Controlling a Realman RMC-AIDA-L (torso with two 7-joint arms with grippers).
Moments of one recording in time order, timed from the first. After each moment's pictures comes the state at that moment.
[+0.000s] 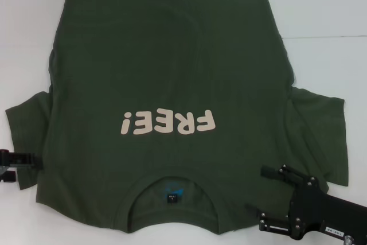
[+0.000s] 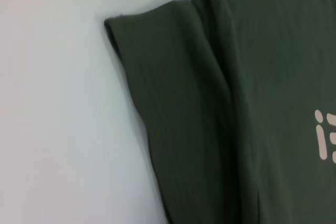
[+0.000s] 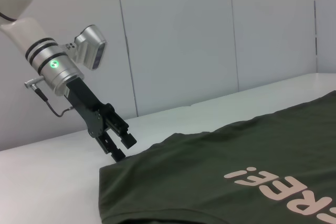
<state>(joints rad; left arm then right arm) -0.59 -1.96 0.37 0.76 2.70 1.50 -2.41 0.34 2.09 -0.58 -0.26 -1.92 -1.54 0.73</state>
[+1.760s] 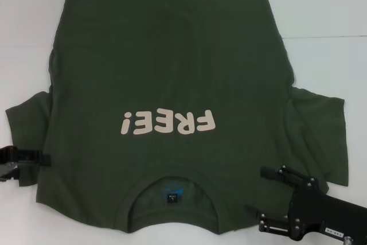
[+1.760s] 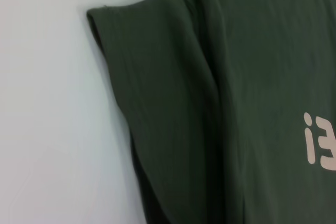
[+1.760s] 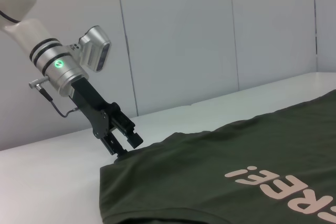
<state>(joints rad) -0.61 -1.95 0.36 0.71 2.69 1.49 -2.42 0.33 2.09 -0.58 -0.26 -1.92 -1.54 0.73</state>
